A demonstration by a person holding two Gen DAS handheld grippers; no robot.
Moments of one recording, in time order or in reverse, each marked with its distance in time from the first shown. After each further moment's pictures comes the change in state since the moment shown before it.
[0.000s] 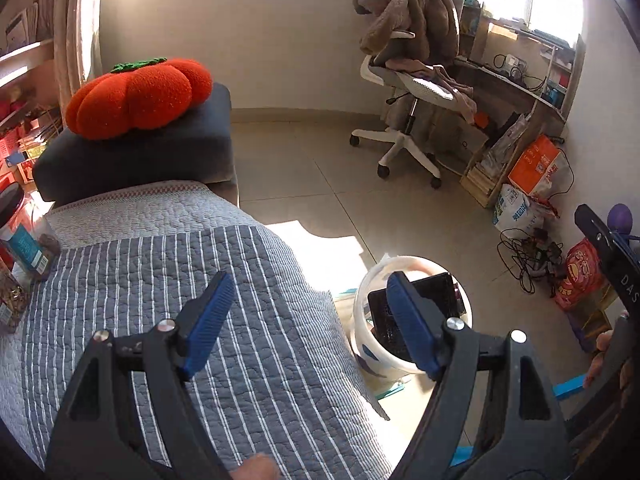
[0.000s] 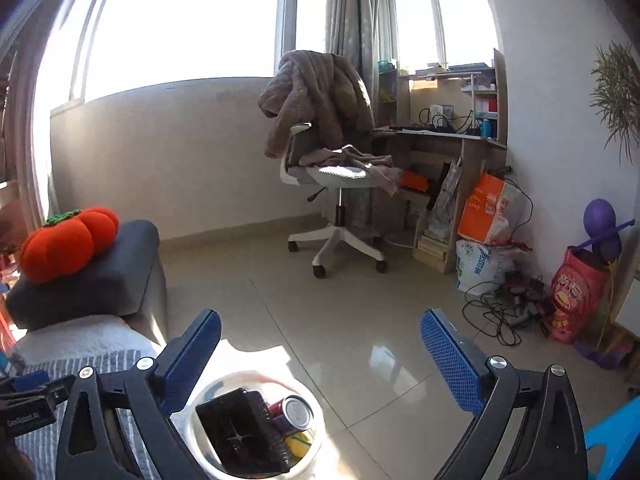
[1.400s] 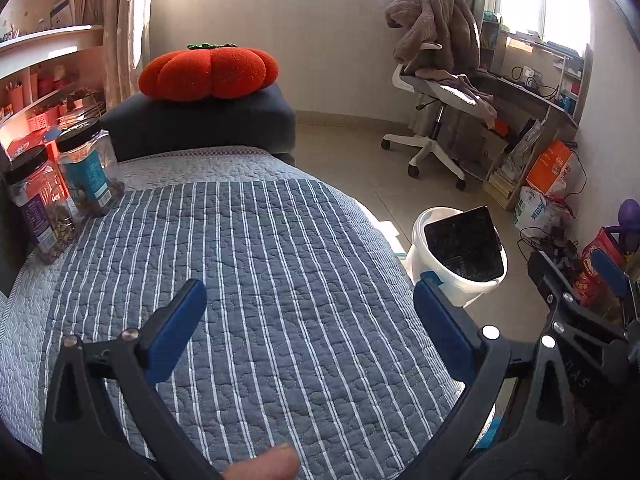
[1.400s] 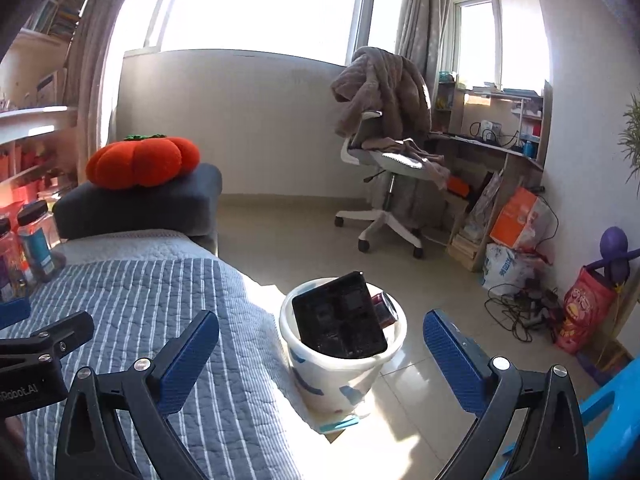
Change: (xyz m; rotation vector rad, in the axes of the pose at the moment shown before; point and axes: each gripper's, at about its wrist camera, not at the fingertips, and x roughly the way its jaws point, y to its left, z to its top) left arm -0.049 0.062 -0.100 -0.066 0.012 0.058; right arm -0.102 0.111 -0.122 -0.191 0.038 0.092
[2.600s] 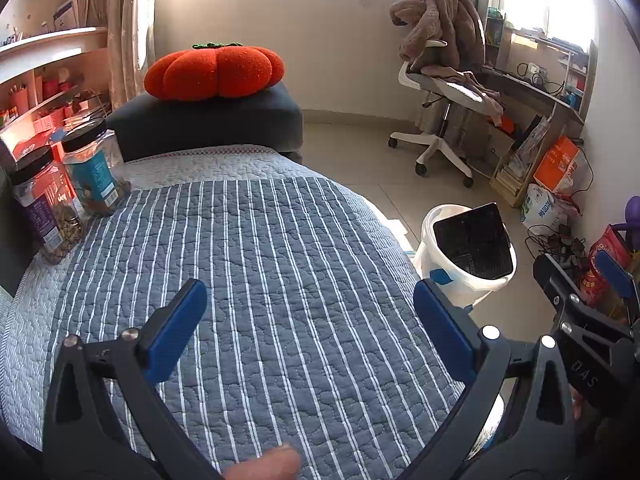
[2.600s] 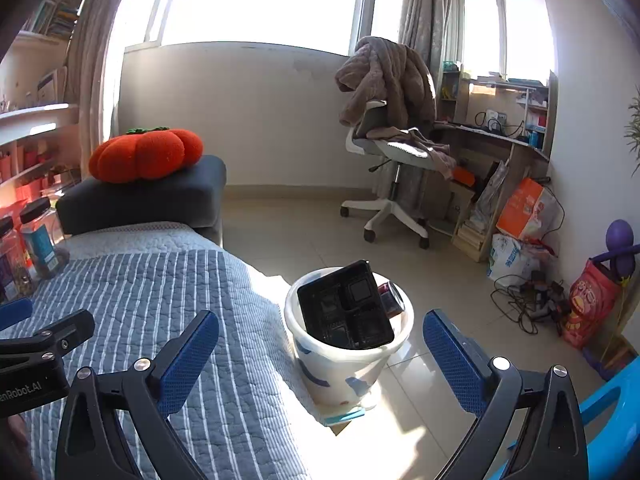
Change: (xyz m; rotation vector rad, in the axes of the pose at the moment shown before) left arm 0.002 0.001 -0.002 0.009 -0.001 0.032; right arm 0.007 -0.003 -0.002 0.000 0.036 0.026
